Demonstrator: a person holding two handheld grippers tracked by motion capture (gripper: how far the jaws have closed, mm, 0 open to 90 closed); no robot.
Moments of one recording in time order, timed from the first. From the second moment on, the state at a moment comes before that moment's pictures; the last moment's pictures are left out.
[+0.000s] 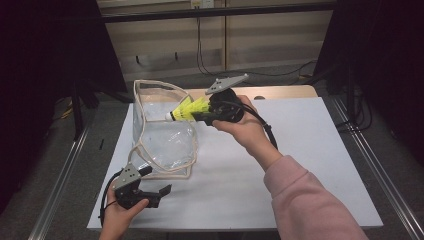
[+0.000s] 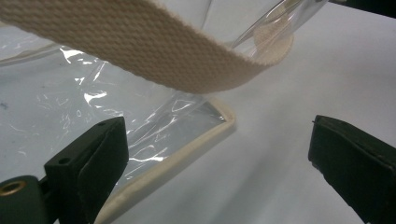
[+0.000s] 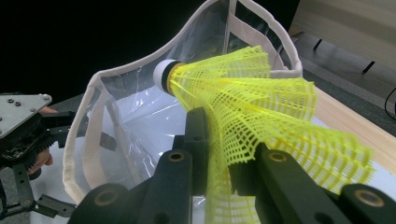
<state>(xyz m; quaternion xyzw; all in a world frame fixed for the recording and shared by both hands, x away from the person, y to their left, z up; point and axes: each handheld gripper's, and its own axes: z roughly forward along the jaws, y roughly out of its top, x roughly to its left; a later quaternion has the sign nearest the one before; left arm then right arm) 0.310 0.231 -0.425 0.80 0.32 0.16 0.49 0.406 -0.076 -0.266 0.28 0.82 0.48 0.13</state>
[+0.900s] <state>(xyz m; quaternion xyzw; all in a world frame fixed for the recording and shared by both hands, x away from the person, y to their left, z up) 0.309 0.230 -0.425 0.79 0.32 0.15 0.49 0.406 -0.048 -0.271 0.27 0.83 0.47 0.12</state>
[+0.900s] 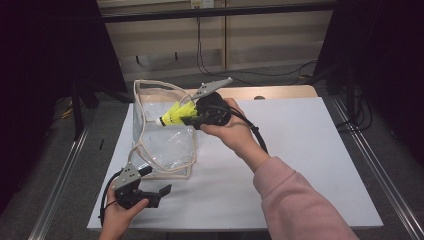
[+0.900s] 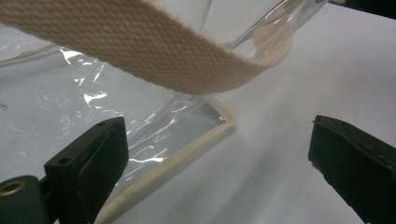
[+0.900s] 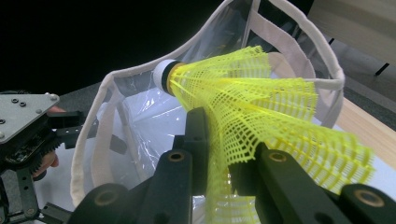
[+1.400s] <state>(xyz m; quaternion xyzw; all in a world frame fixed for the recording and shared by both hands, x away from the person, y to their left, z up) 0.310 0.231 -0.424 0.80 0.32 0.16 0.49 0.409 -0.033 -0.280 0.26 0.84 0.46 0.12</state>
